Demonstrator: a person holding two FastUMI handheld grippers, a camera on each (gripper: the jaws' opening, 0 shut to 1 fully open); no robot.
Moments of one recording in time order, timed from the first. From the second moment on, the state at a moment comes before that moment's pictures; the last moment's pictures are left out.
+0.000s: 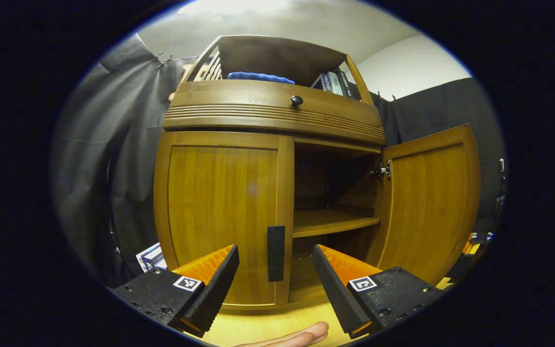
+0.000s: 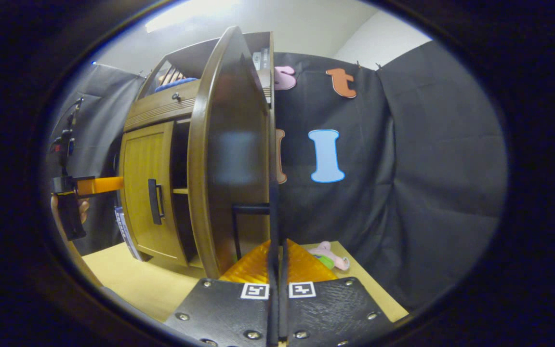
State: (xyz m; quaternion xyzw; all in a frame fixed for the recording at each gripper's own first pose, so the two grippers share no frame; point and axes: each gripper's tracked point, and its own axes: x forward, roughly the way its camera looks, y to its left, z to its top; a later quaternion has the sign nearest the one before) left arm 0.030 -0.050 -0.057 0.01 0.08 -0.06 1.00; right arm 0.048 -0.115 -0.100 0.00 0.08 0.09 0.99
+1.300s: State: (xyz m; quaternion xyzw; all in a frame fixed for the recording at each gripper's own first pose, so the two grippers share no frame) left arm 0.120 -0.070 -0.095 -0.03 0.04 -0.07 1.00; right arm -0.045 -0.164 -0.007 0.08 -0.08 -0.01 0.99
